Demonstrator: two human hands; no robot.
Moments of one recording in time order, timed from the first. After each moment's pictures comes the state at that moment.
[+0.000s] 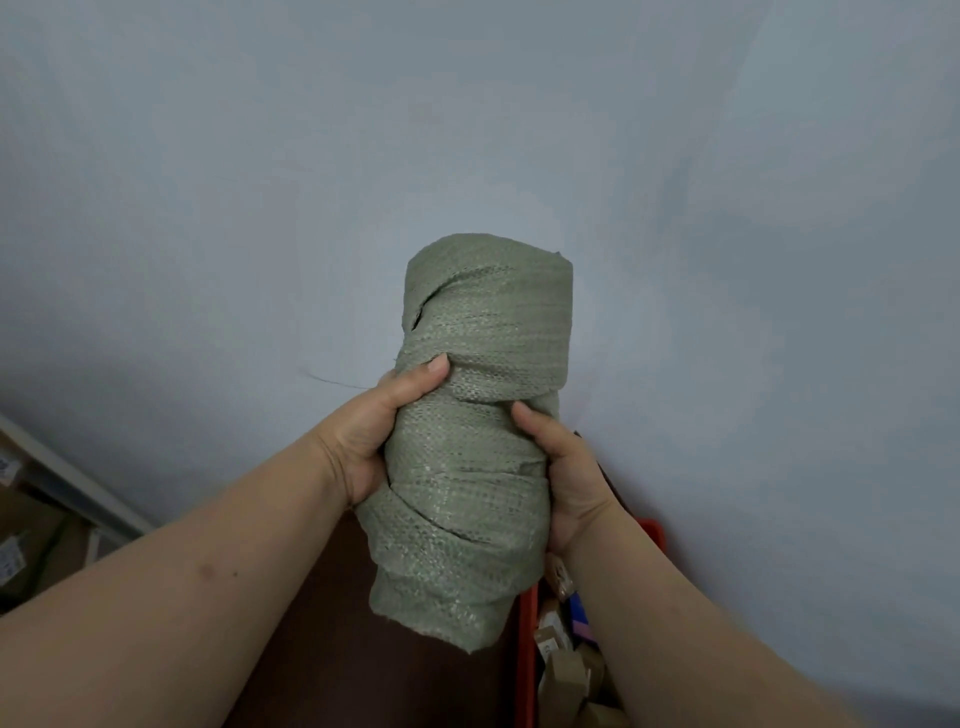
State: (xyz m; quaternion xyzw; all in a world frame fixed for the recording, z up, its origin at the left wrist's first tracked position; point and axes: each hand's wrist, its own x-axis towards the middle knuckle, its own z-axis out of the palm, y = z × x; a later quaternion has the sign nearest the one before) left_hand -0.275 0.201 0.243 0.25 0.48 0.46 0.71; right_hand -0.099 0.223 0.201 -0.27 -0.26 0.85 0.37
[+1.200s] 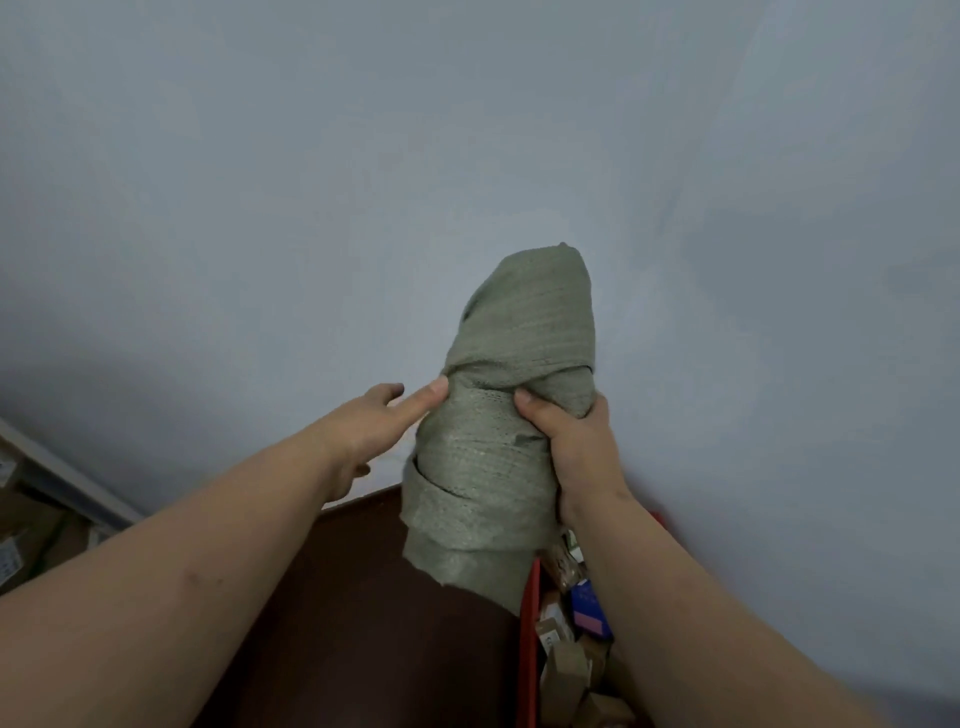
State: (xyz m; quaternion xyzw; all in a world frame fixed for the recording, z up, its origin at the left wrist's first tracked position) left_hand -0.285 0.206 0.237 0.37 0.70 0.27 0.55; right_hand -0.088 0.238 0.204 -0.53 -0.35 0.62 0.47
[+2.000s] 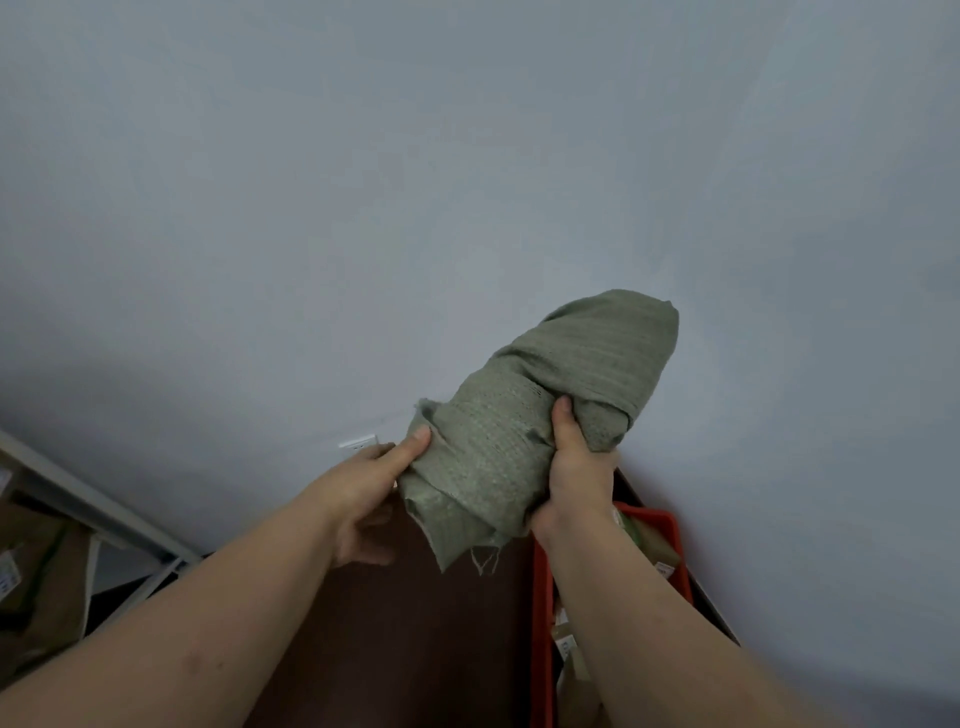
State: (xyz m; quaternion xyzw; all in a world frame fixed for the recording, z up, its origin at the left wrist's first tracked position) left_hand -0.316 0.189 0.185 0.17 0.67 0.29 0.66; right_hand -0.140 0.243 0.167 -0.56 -0.12 0.62 0.54
